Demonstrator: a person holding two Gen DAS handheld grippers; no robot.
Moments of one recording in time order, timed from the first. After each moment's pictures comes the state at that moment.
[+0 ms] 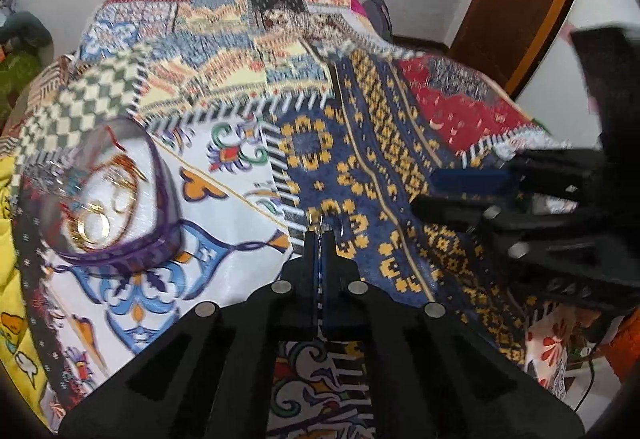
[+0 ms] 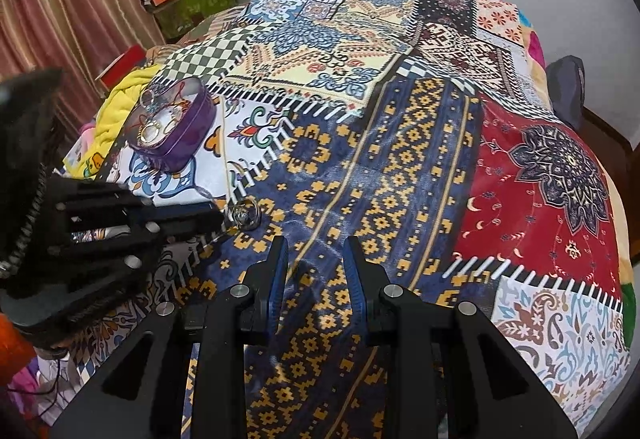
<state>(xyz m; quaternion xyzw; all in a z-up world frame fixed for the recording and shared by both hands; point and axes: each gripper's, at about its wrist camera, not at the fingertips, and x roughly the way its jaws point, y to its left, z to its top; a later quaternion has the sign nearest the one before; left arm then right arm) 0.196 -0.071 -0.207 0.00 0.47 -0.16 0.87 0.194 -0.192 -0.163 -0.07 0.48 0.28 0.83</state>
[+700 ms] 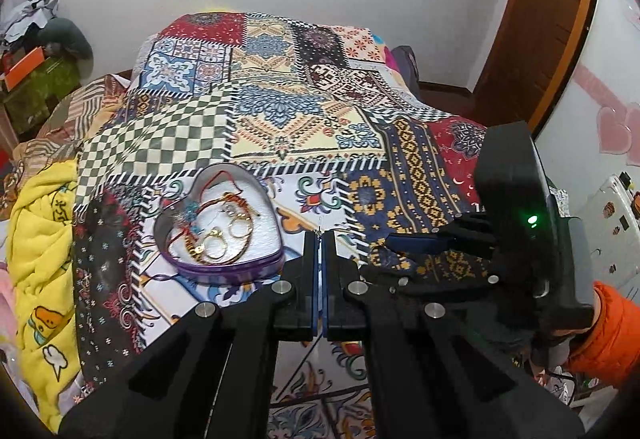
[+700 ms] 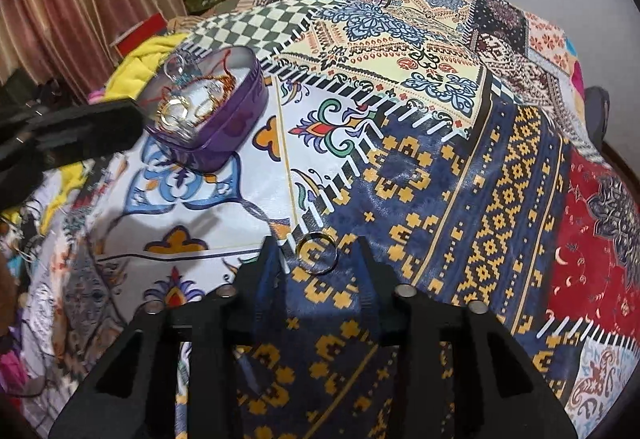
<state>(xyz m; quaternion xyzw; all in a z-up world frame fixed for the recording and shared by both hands) 0.171 -0.014 -0.155 -0.02 0.41 -0.11 0.91 0.195 -0.126 -0.186 -0.13 0.48 0.30 0.82</state>
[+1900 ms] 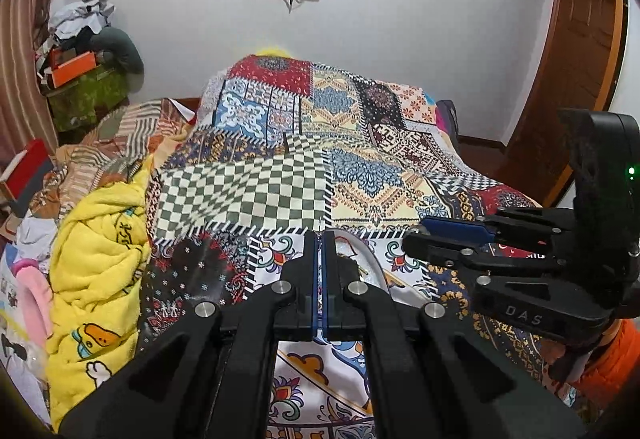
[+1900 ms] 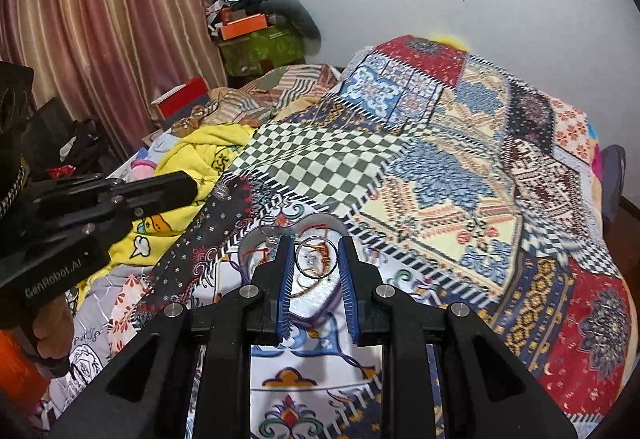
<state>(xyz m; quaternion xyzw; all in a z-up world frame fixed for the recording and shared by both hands) 0.171 0.067 -0.114 -0.05 0.34 -0.04 0.94 0.205 -0.062 -0.106 -0.08 0.38 0.37 0.85</state>
